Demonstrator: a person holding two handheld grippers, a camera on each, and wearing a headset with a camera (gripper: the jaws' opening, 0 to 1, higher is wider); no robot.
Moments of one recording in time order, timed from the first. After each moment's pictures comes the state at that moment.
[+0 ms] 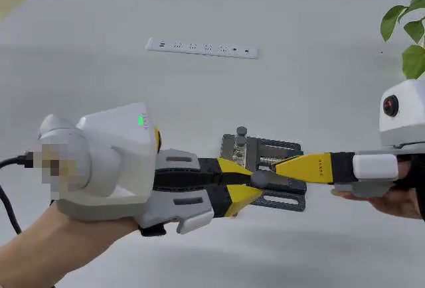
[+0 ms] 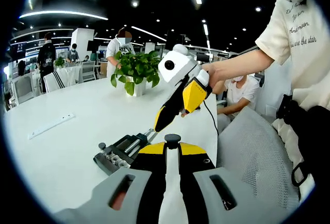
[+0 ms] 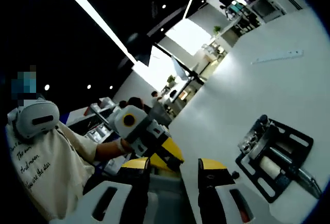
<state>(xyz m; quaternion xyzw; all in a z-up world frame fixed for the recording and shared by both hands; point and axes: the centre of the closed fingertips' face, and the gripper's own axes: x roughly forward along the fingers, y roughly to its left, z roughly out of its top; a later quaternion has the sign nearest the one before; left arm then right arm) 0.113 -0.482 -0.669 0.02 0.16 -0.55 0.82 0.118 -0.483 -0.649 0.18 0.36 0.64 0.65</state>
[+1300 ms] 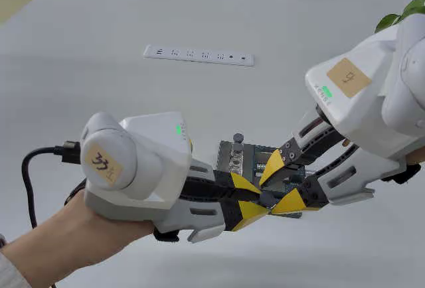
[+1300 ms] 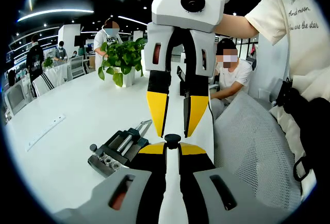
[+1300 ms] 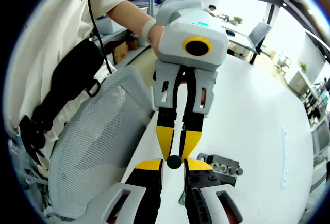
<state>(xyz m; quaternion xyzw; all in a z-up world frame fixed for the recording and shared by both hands) 0.104 -0.504 -0.678 0.08 0.19 -0.58 0.79 0.097 -0.489 -0.676 -0.41 0.25 0.72 0.50</state>
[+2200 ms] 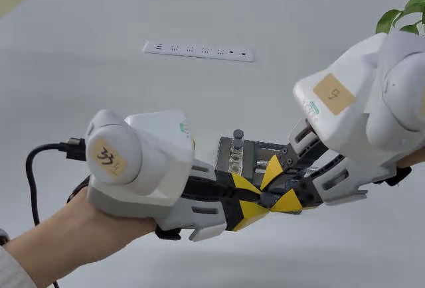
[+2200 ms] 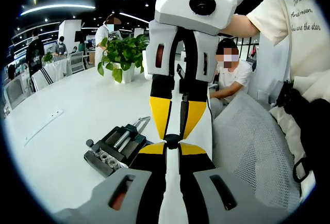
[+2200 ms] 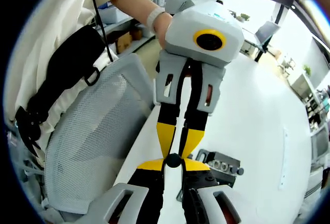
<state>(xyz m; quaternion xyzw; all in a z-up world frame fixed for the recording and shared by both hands) 0.105 -0.505 -0.686 0.07 0.20 -0.58 0.78 0.097 -0.491 -0.689 -0.45 0.26 0.71 0.48</state>
